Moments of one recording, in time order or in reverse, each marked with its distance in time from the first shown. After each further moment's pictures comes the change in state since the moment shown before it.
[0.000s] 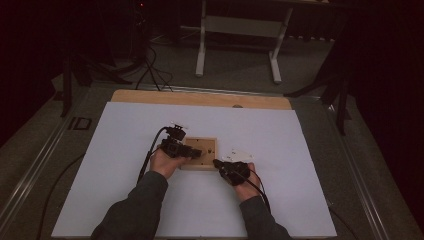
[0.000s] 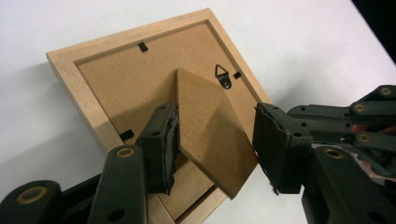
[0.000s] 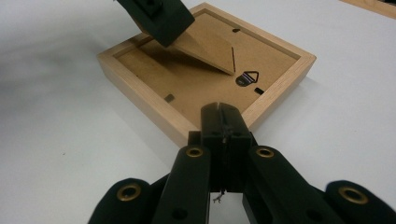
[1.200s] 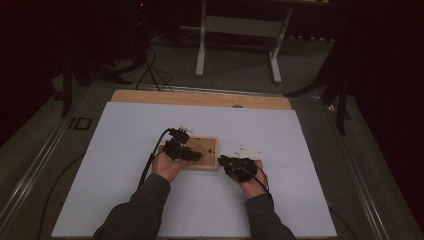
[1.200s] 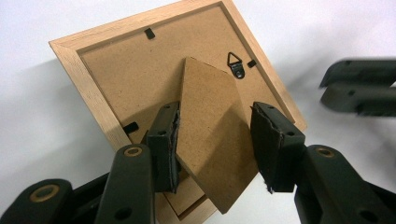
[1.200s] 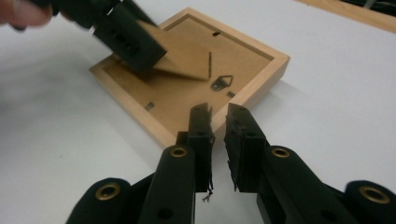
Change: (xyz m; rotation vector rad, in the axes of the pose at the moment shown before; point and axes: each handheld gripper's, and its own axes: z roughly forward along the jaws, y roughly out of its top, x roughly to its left) left arm -0.017 -0.005 0.001 0.008 0.112 0.096; right arm -0.016 0.007 -0.018 -0.018 -0.001 0.037
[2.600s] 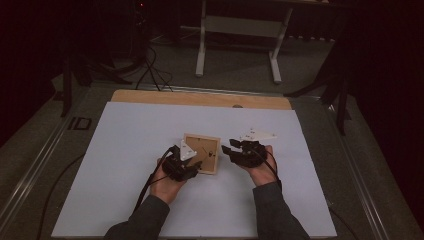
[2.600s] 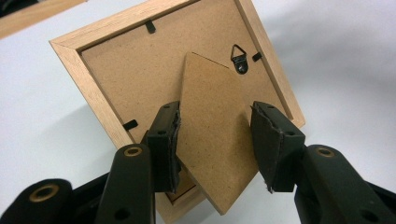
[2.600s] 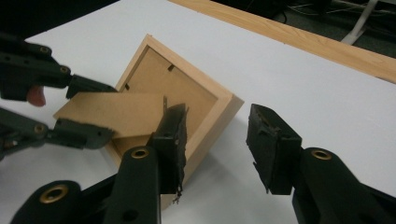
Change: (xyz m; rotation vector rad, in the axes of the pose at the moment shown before) left arm -0.047 -0.049 -0.014 -0.222 0.225 0.279; right arm -0.023 0.045 -0.026 -0.036 0.027 0.039
